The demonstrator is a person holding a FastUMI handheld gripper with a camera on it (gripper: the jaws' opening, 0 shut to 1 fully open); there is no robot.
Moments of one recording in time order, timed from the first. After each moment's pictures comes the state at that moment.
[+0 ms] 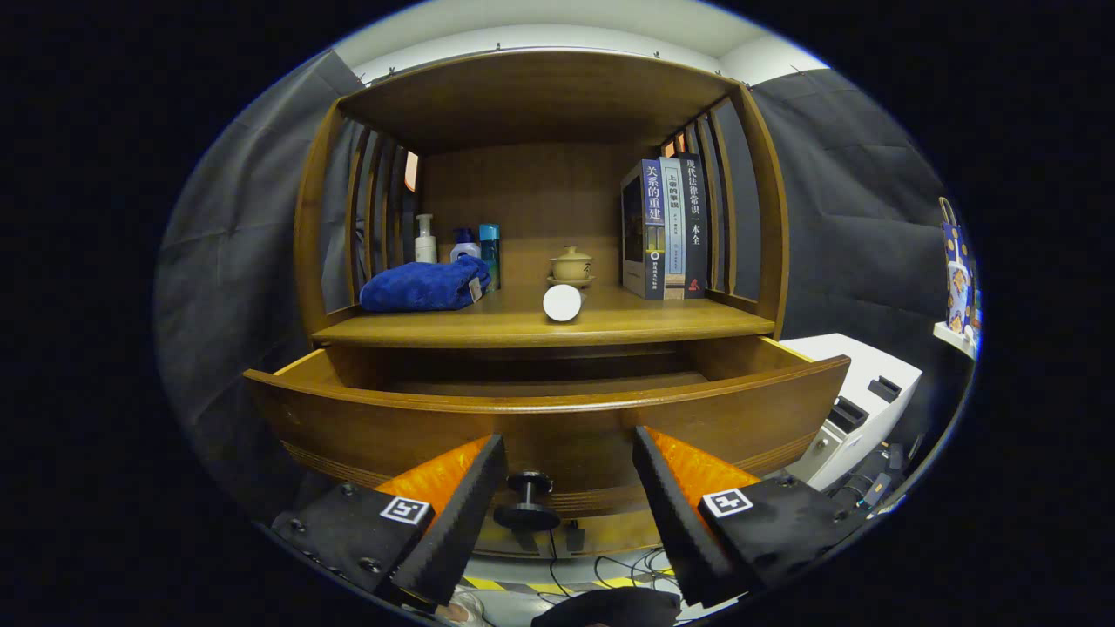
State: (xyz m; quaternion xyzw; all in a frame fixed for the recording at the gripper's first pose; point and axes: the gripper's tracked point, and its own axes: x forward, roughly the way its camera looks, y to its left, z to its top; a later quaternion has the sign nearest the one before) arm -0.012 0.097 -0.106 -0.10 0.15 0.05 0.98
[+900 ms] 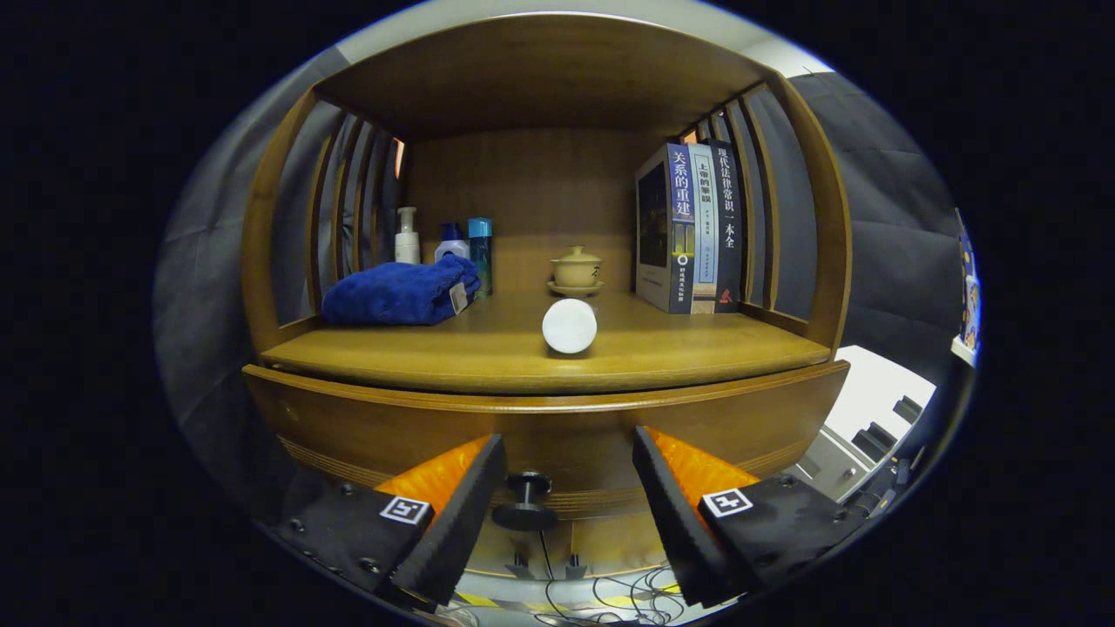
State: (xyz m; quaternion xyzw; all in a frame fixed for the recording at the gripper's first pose) arm 0.069 0.111 -0.115 -0.11 0.17 0.05 0.98
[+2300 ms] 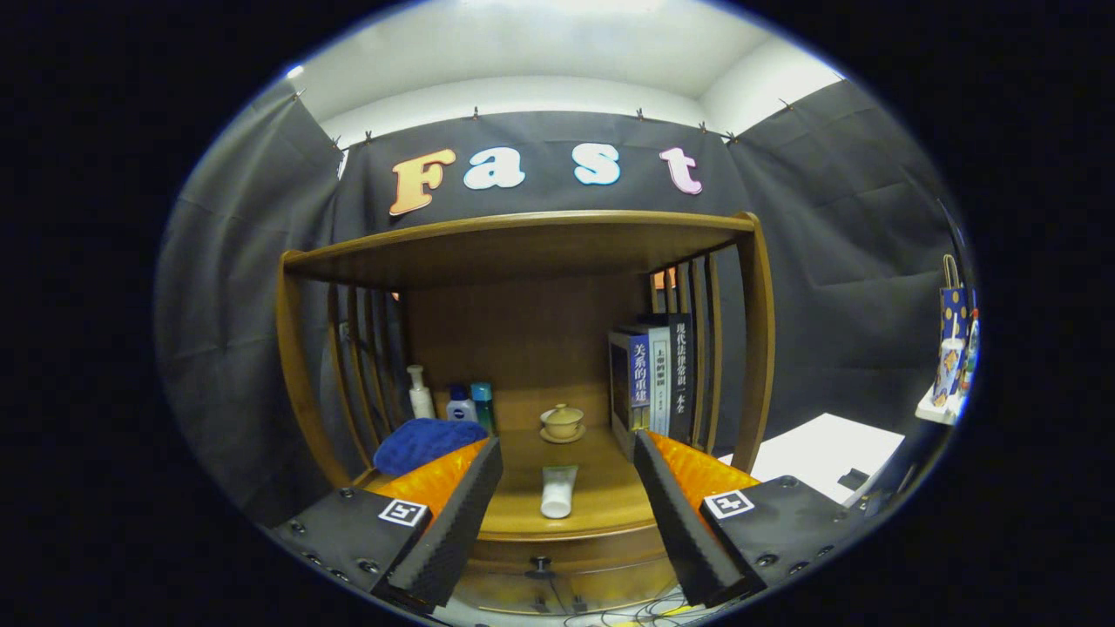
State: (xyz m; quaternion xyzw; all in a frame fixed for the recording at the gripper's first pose) arm 0.013 0.145 0.126 -0.06 0.04 0.06 1.00
